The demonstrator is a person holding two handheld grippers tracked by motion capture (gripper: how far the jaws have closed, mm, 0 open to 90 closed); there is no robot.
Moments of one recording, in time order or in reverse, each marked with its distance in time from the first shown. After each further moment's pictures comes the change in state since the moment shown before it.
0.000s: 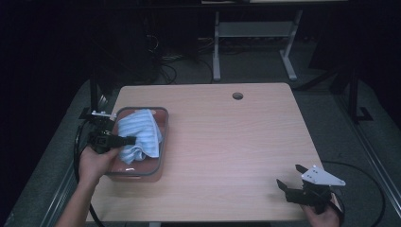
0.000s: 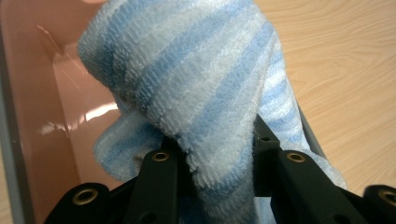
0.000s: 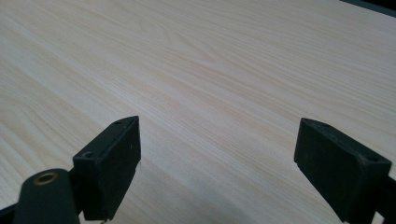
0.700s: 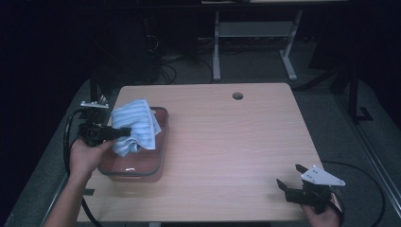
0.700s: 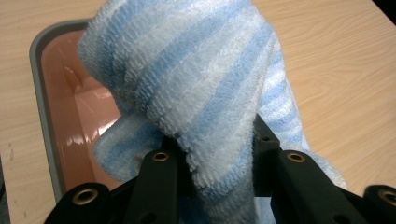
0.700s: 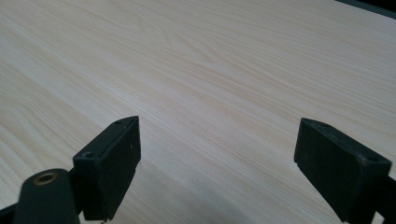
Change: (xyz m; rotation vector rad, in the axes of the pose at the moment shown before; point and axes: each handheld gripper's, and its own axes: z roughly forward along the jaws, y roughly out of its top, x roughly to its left) left arm -0.007 0.020 -0.031 -0.059 0.004 0.028; right arm 0.000 0.000 0.000 0.001 -0.005 -0.005
